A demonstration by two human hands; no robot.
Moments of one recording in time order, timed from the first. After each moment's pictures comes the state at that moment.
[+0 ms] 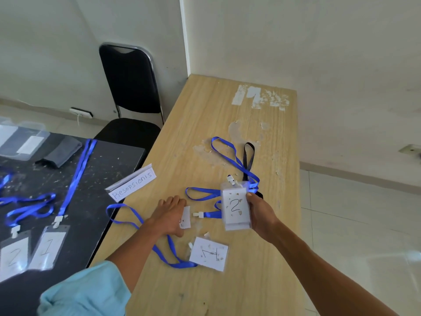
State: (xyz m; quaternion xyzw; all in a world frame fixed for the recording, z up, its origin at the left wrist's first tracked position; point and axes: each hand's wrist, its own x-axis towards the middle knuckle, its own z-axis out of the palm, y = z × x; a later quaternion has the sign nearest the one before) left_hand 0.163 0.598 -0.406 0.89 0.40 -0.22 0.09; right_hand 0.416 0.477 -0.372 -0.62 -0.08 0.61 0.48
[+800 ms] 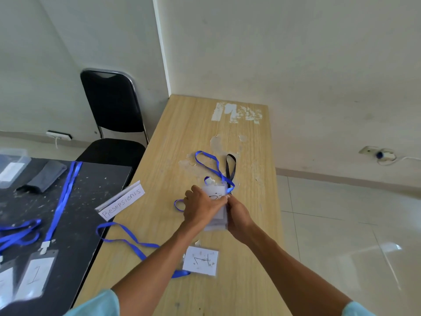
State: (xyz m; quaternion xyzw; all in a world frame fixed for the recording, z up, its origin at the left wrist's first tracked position) left_hand 0.287 0.541 -0.294 0.66 0.64 0.08 0.37; right_hand 0.378 0.477 -0.326 -0.59 -0.09 0.60 0.53
